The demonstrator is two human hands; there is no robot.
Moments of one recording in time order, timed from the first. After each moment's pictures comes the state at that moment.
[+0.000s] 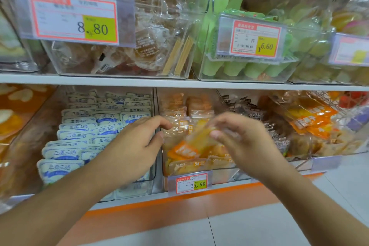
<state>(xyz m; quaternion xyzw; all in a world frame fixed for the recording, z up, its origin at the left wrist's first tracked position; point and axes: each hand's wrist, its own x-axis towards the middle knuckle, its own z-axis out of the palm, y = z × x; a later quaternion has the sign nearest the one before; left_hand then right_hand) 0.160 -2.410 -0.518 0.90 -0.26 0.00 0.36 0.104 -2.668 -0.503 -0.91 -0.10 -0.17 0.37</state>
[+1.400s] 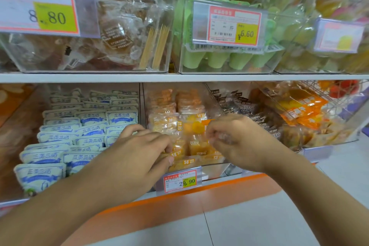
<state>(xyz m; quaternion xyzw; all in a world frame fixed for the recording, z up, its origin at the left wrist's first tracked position) 0.144 -2.428 -0.521 0.90 -0.40 0.06 0.15 0.108 -2.700 -0.501 -0.98 -0.14 -0.06 0.14</state>
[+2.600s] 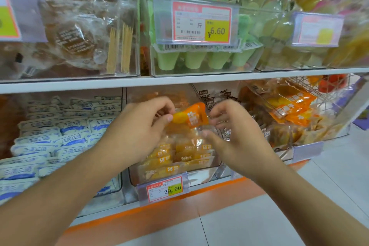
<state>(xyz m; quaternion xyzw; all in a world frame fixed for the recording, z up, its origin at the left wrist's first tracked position) 0.184 -2.491 -0.497 0.90 -0.28 0.05 0.35 0.096 -2.713 -0.513 -0.93 -0.02 -0.21 0.31</state>
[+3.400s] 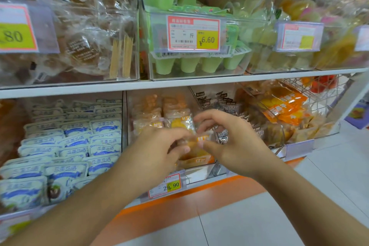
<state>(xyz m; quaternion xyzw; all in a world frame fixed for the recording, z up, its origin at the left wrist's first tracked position) 0.140 -2.499 -0.506 0.89 -0.34 0.01 0.31 0.083 -2.709 -0.499 -0.93 -0.04 -0.13 0.34</state>
